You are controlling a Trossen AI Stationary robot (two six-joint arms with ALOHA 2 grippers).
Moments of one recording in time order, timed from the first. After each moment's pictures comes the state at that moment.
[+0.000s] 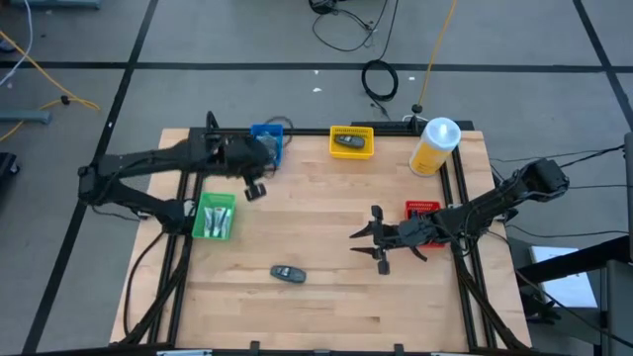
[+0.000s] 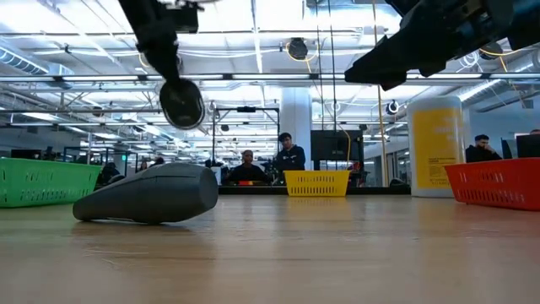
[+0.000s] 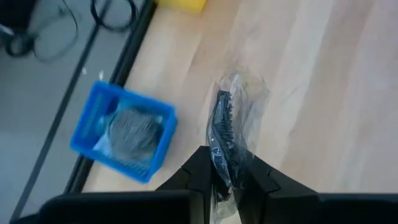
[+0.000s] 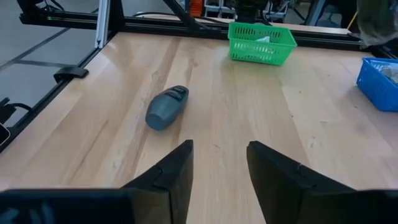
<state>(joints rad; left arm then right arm) 0.22 1.26 1.20 -0.95 -0.28 0.00 0.34 1.28 0.52 0.41 0.26 0.07</state>
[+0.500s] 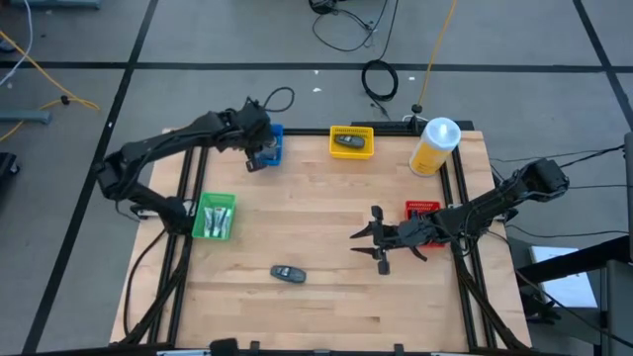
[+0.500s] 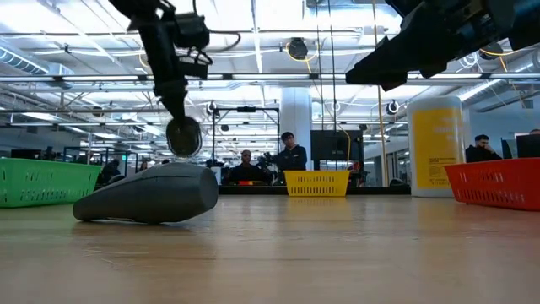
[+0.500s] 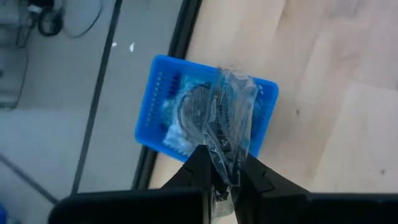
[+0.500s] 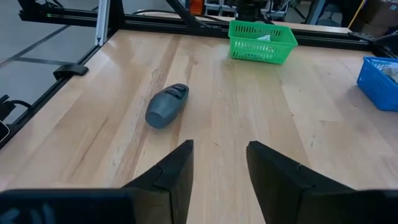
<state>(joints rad) 0.59 1.43 1.20 -0.84 -0.24 0.40 0.34 1.28 0.52 0.41 0.26 0.06</state>
